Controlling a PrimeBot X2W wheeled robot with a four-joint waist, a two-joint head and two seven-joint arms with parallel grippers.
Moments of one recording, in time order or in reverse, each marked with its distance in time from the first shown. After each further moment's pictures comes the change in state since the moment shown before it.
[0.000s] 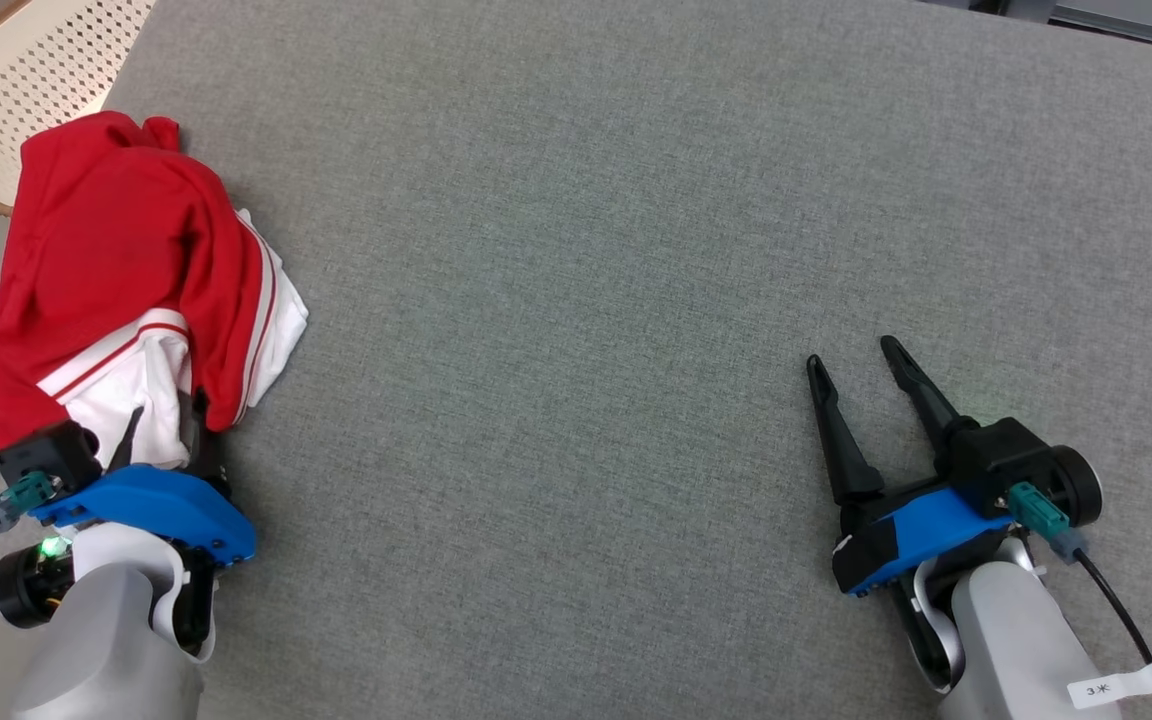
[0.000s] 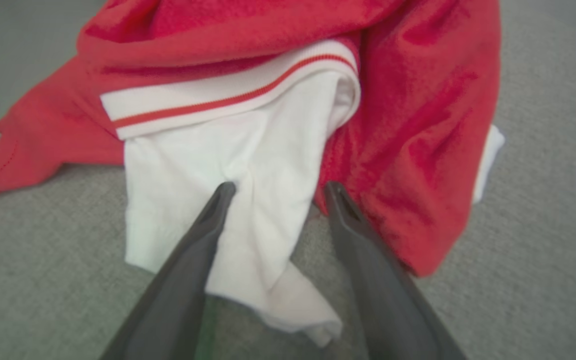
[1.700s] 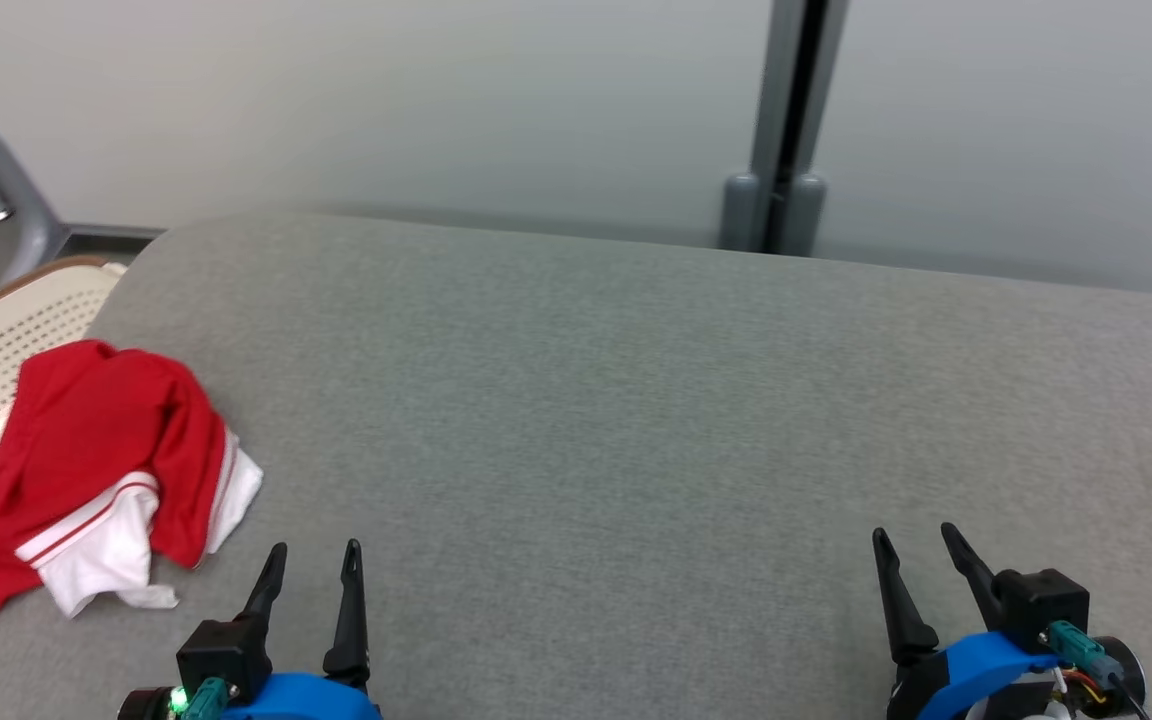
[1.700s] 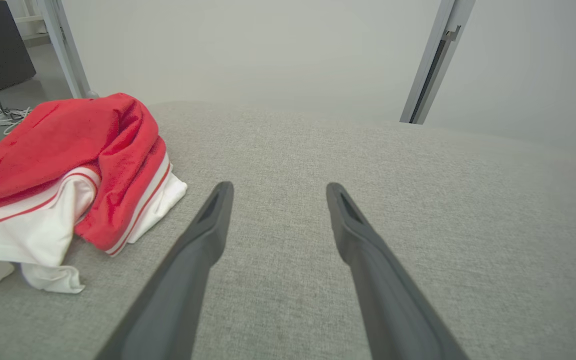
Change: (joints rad) left arm 0.515 -0.163 0.012 -0.570 0.365 0.038 -0.045; right arm 0.204 -0.022 -0.075 0.088 0.082 -0.002 0.012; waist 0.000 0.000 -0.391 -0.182
